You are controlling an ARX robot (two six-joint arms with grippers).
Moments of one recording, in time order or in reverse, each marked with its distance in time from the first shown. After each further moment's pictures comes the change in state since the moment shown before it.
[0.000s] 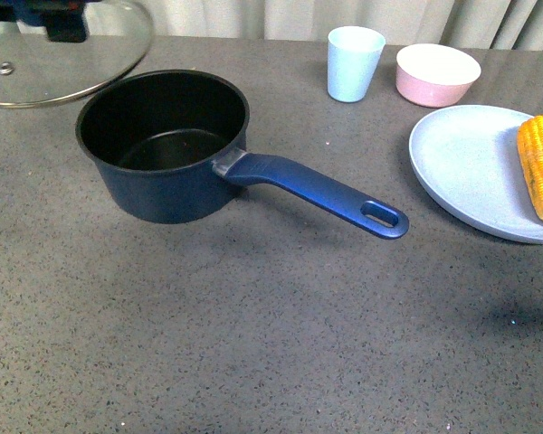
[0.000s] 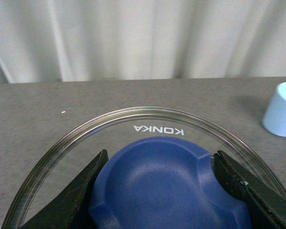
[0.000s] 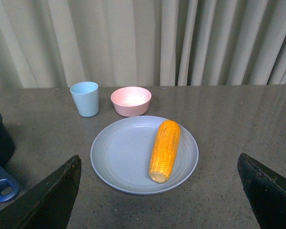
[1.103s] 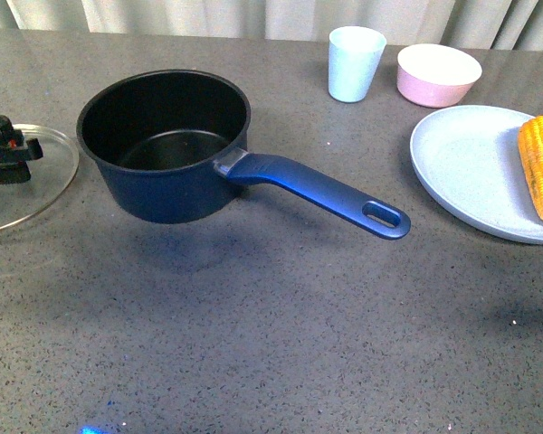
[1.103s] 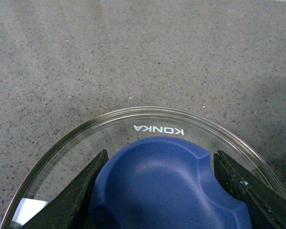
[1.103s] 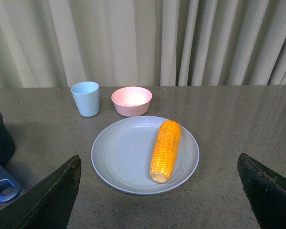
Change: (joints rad) left arm 0.211 0.362 -0.105 0.329 -0.037 -0.001; right arm 0.000 0.000 0.000 0.000 0.000 0.000
